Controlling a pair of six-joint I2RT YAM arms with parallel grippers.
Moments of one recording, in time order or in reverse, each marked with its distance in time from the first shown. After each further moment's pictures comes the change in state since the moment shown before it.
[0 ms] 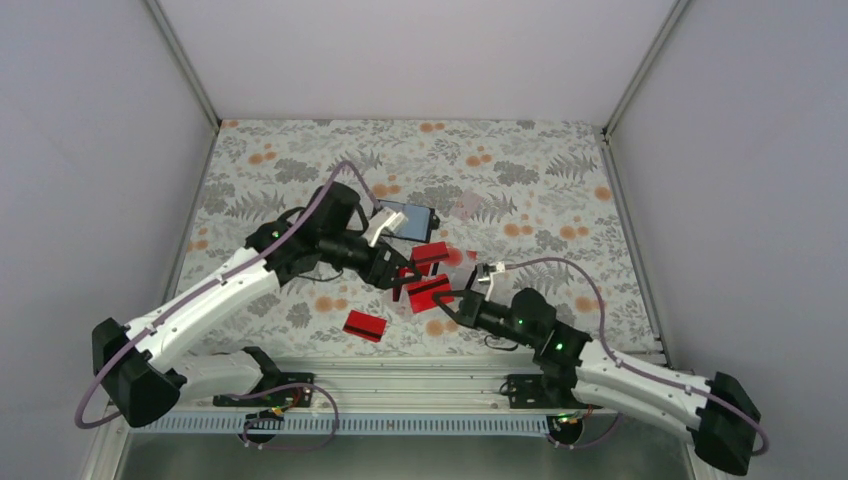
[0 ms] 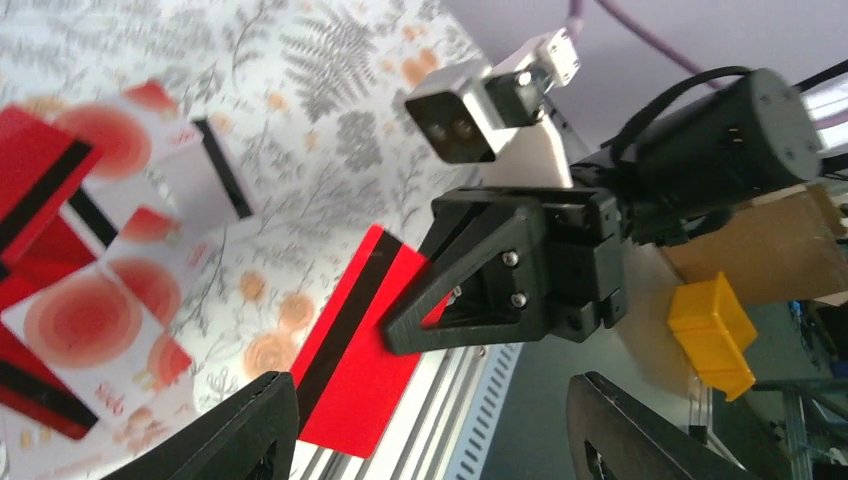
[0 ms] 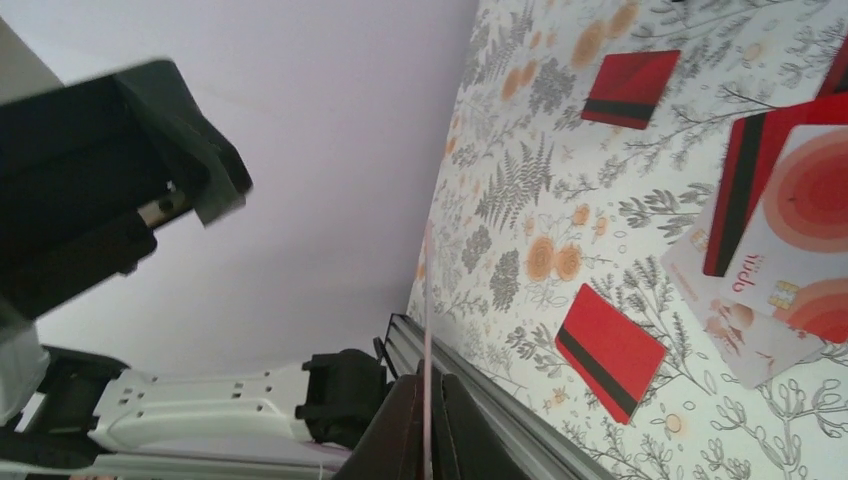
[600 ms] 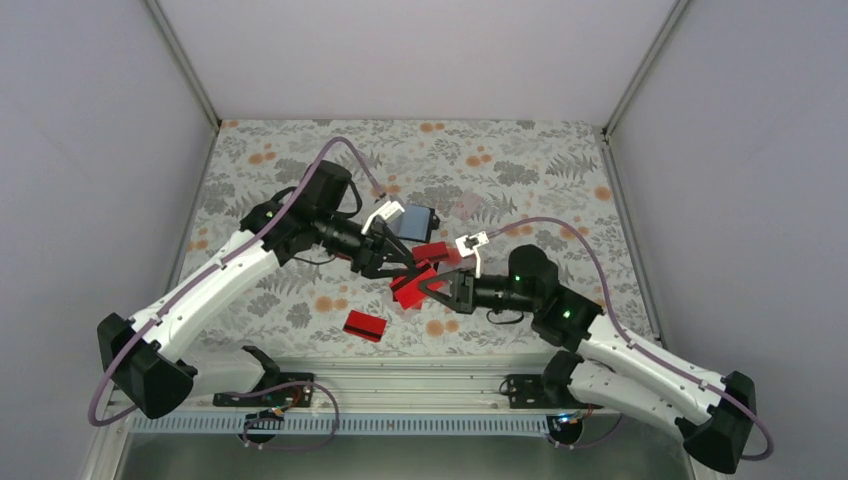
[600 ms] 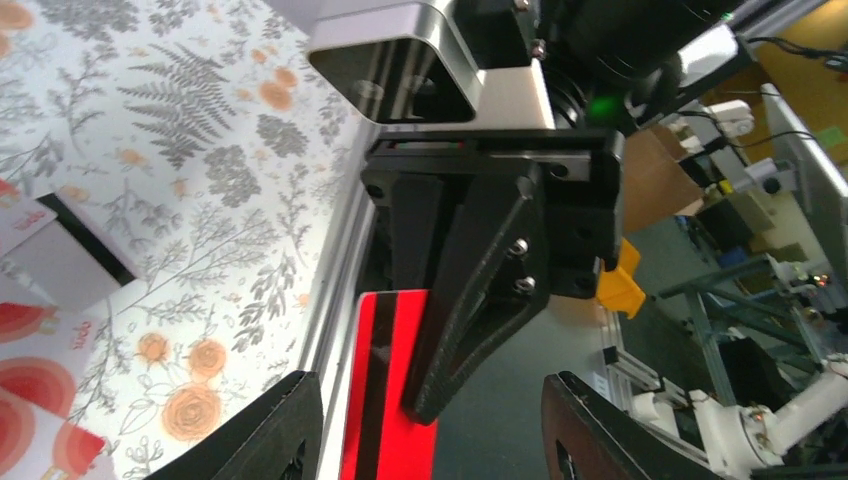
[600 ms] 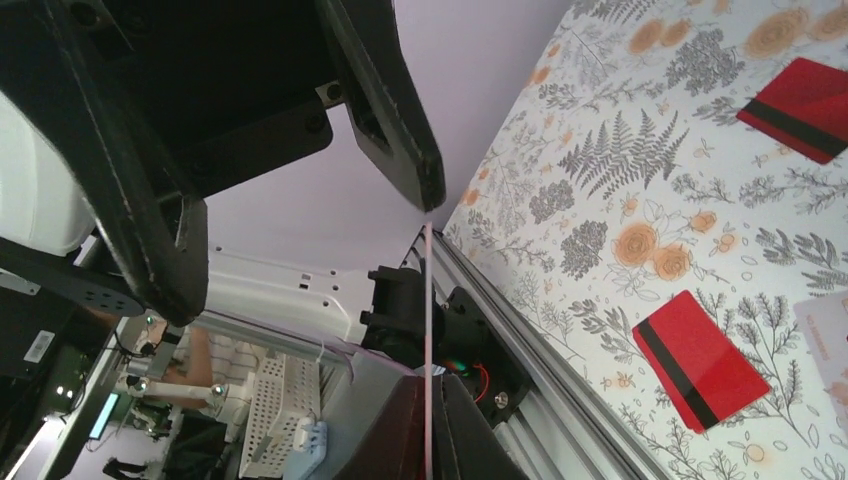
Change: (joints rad) left arm 0.099 0.069 0.143 -0.086 0.334 0.232; right arm -0.098 0.098 0.412 -0.378 -0.354 -0.313
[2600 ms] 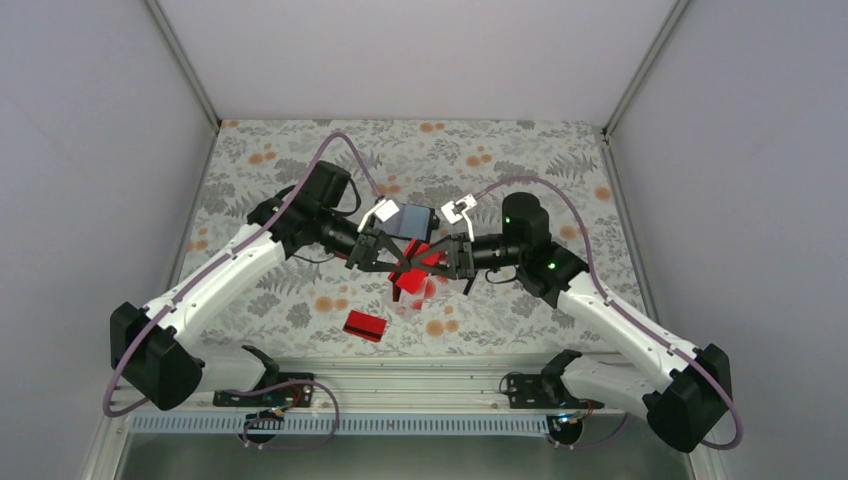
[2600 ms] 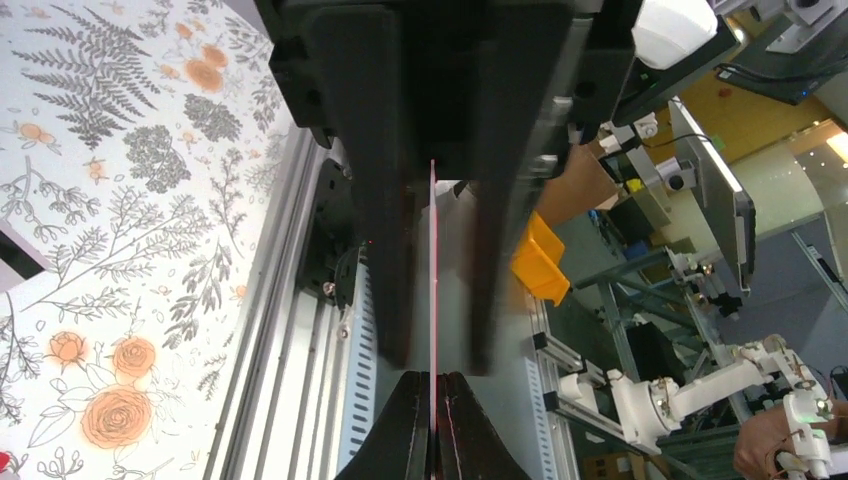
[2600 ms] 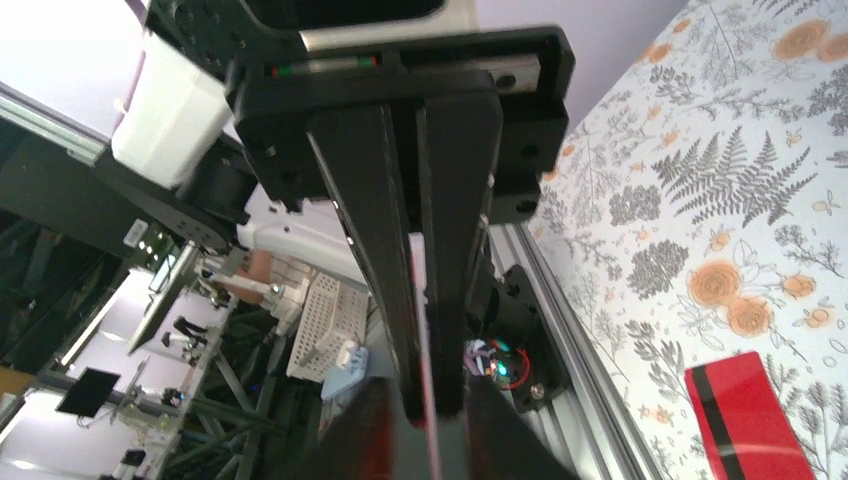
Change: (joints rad) left arm 0.069 0.046 -0.042 -0.008 0.222 0.047; right arm -0.238 0.286 0.238 0.011 -0.516 -0.197
